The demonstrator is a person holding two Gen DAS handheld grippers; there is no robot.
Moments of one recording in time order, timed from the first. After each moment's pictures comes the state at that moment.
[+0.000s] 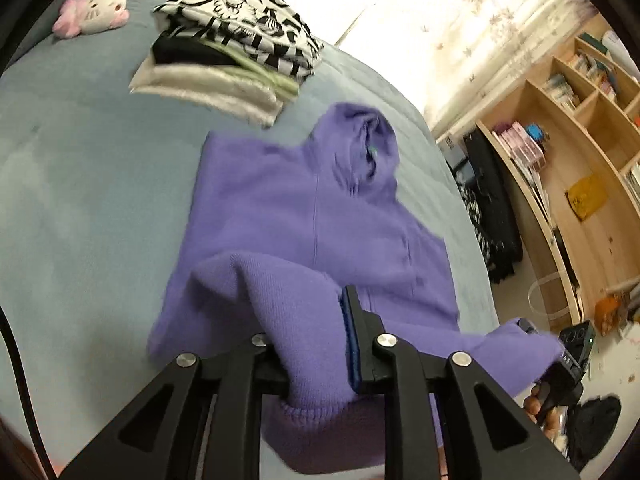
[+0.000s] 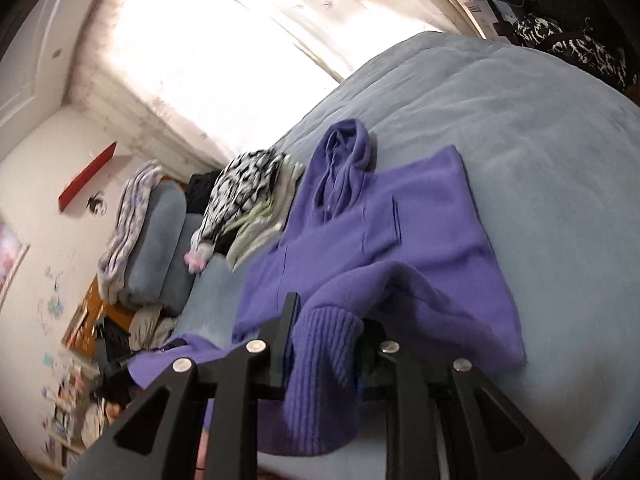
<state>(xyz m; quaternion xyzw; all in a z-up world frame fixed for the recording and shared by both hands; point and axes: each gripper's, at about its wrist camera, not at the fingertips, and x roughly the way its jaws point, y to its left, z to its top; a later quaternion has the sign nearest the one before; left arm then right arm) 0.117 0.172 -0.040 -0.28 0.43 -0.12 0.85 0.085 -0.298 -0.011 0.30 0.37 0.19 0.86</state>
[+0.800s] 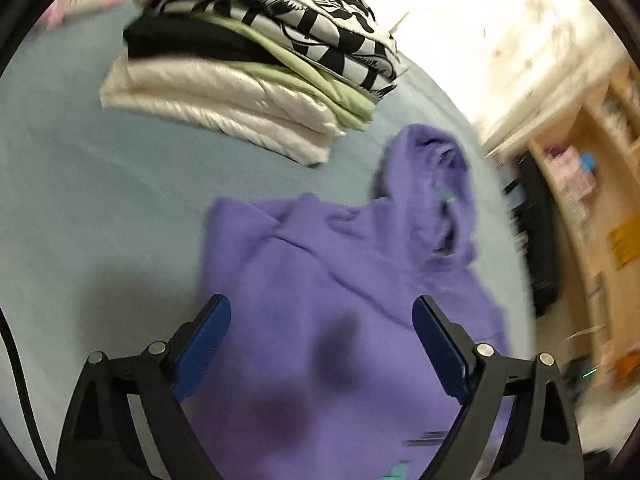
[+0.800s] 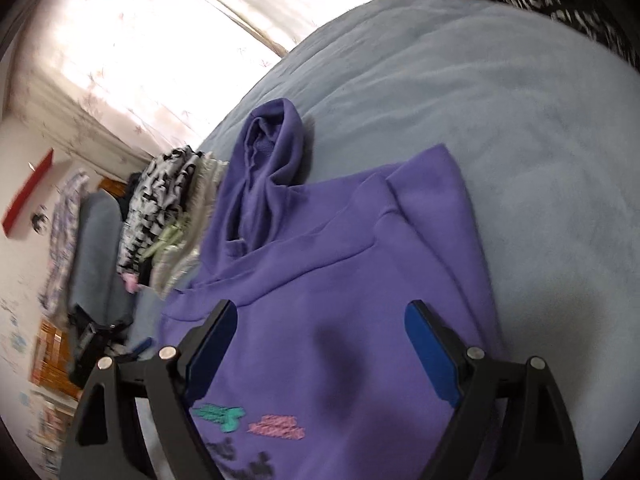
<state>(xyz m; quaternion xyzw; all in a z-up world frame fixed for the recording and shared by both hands) 0.280 0.196 -0.109 -0.25 0.47 -0.06 0.85 0.232 -0.294 -0.090 0.27 0.44 0.12 0.85</state>
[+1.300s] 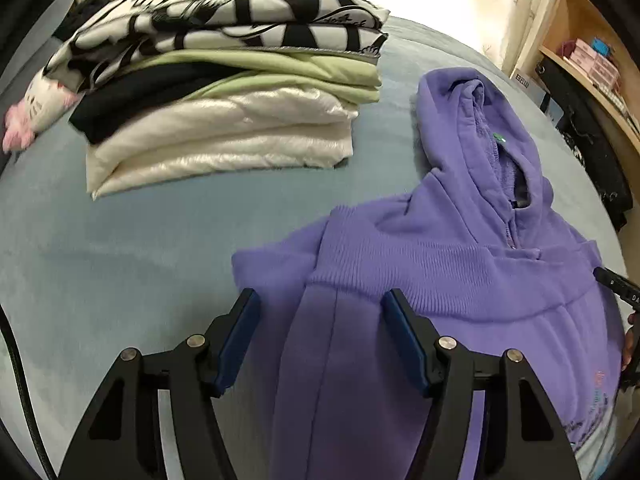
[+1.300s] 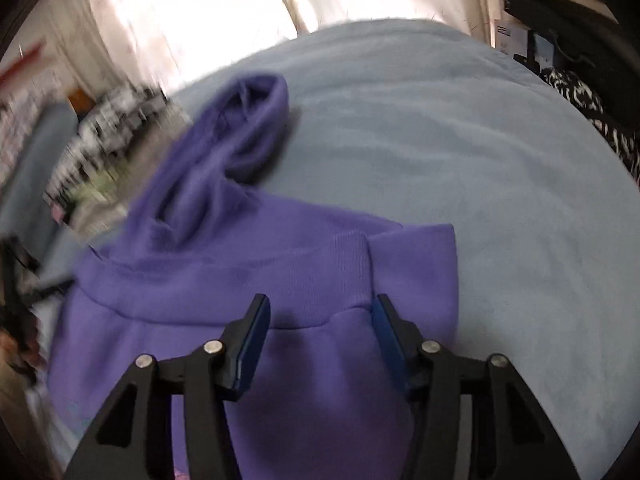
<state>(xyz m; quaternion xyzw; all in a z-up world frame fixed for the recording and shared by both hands) 0.324 0.177 -0.131 -0.05 0.48 -0.04 0.87 0.305 -0.271 -0.105 0.06 0.48 0.09 0.87</state>
